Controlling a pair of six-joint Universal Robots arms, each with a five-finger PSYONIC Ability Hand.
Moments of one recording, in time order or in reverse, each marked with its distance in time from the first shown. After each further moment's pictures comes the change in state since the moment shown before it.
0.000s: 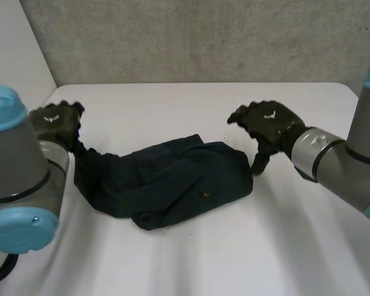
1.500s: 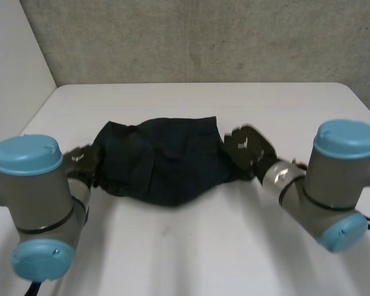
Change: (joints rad) left arm -0.019 -0.140 -0.133 0.153 0.082 -0.161; right arm 0.067 0.148 0.137 -0.397 -0.002 -0.206; left_hand 0.518 0.526 0.518 0.521 0.517; right_hand 0.781 0.953 0.973 0.957 0.912
